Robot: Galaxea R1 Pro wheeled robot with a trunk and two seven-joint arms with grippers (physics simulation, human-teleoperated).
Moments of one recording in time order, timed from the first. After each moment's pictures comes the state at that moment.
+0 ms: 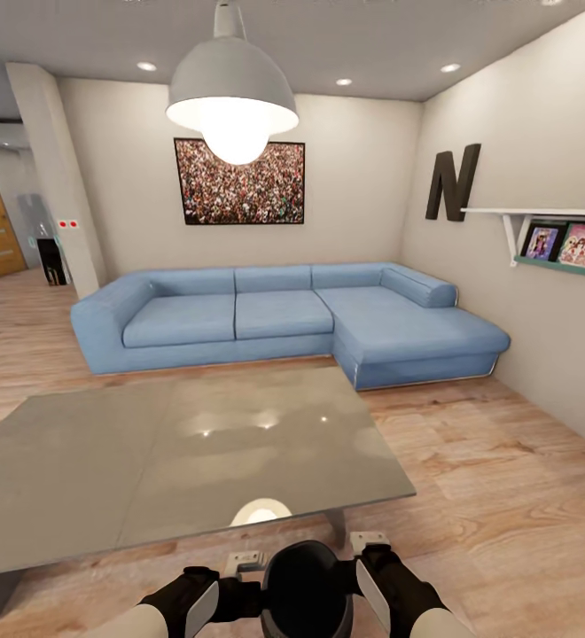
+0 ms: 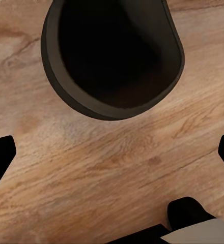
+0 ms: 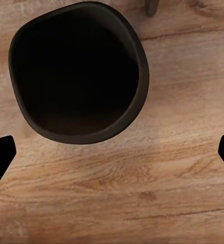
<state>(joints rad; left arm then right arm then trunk) -0.62 -0.13 -0.10 -0.12 0.15 0.33 -0.21 -0.54 0.17 0.01 -0.41 -0.01 0.50 -0.09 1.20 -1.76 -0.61</state>
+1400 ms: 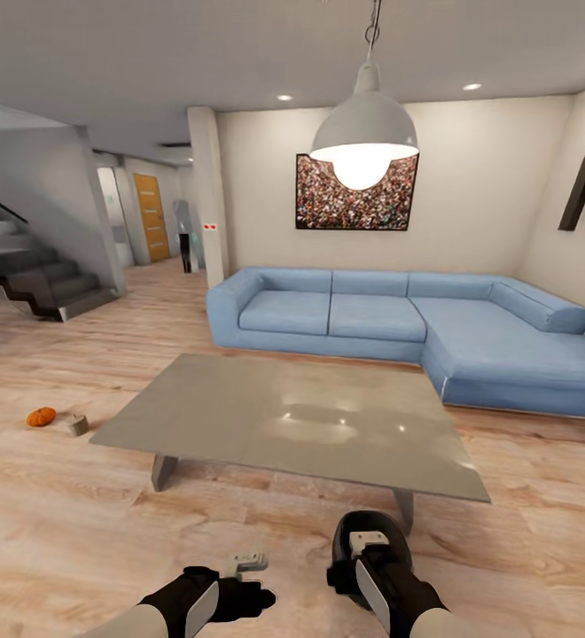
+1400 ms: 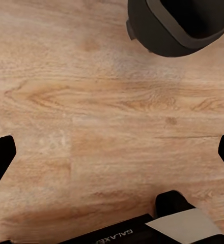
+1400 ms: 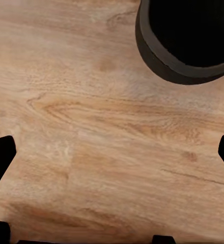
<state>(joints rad) -0.62 -0.13 -0.10 -0.12 0.15 0.32 -0.21 -0.54 0.17 0.01 -0.41 -0.01 0.50 -0.09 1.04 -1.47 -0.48</state>
